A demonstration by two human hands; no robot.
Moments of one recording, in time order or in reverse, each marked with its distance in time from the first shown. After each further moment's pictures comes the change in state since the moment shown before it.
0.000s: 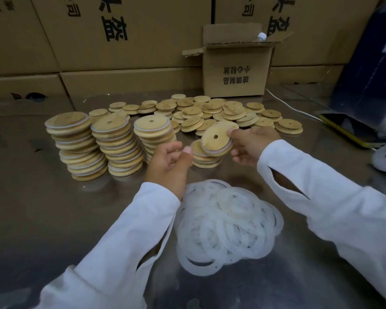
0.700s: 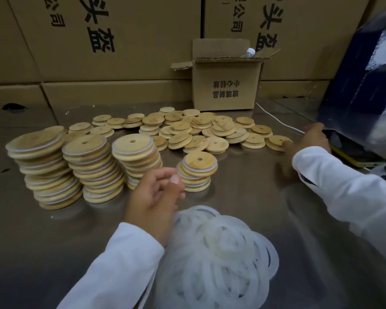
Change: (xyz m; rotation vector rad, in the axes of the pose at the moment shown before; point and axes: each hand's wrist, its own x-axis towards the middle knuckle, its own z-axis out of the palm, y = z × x) left_hand 0.003 -0.013 0.000 0.020 -0.076 0.123; right_hand 0.111 0.008 -0.109 -0.706 0.679 -0.058
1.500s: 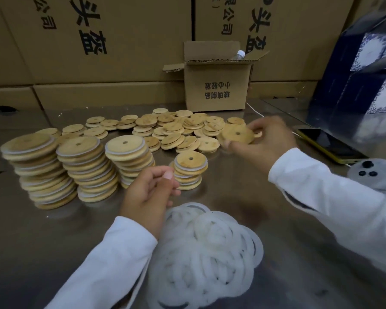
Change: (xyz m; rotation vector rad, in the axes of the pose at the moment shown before) left_hand 0.000 0.003 0.005 -0.041 0.001 -0.021; right_hand -0.093 -0.036 -0.030 0.195 -0.143 -0.537
